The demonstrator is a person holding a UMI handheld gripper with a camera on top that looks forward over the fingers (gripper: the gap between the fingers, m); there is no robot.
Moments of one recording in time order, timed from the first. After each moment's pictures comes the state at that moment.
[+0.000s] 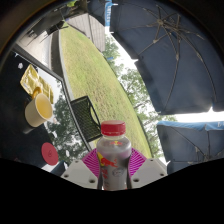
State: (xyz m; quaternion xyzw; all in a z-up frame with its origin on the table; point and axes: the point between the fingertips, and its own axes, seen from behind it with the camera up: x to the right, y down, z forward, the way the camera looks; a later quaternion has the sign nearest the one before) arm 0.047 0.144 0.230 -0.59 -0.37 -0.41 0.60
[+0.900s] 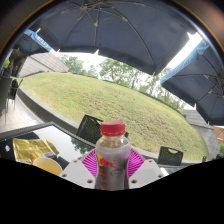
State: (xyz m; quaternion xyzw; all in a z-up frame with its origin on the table) arm -0.001 0.235 0.188 -0.69 -0.15 -0.16 0.68
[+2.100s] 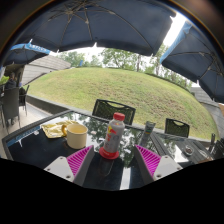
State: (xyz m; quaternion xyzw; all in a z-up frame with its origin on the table) arm 0.026 0.041 0.123 -0.77 -0.12 -0.05 0.62
